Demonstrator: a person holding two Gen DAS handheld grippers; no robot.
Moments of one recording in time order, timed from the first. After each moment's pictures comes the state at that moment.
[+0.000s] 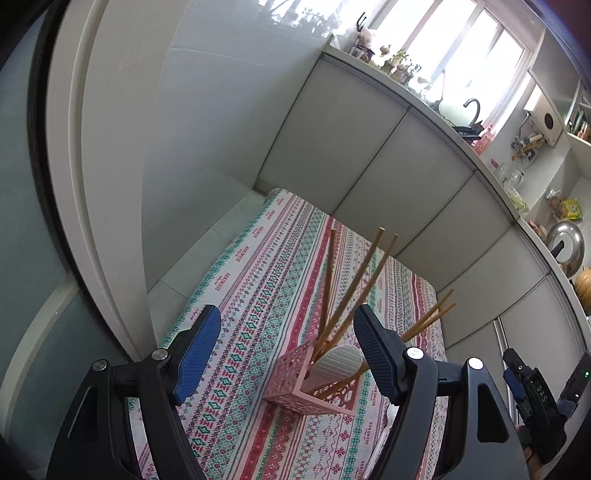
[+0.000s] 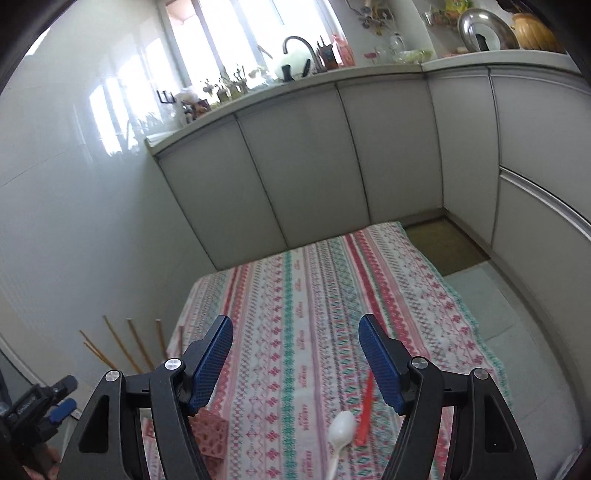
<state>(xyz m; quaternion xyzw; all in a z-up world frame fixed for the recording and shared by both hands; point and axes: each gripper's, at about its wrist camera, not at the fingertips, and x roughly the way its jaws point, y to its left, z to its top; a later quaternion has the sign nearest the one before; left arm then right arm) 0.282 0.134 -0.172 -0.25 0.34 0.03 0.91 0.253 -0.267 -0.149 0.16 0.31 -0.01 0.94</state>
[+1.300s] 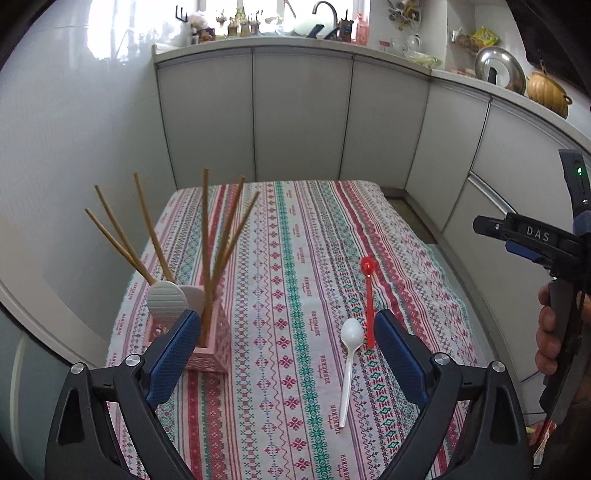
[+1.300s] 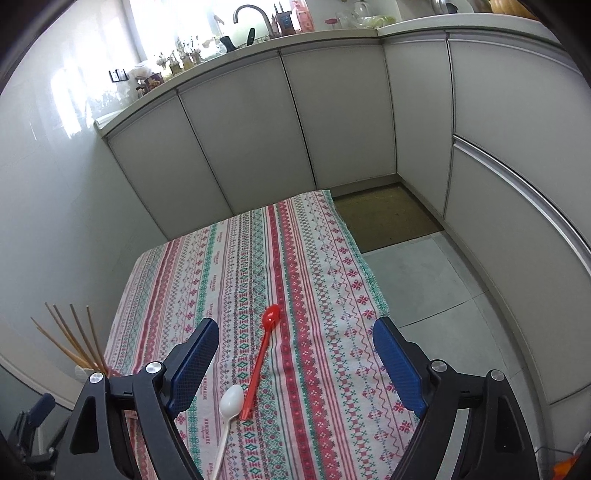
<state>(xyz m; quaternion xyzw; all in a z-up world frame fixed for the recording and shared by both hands) 0.249 -0.085 -0.170 0.02 0.38 -0.09 0.92 0.239 -0.368 -0.158 0.15 0.38 -0.05 0.91</state>
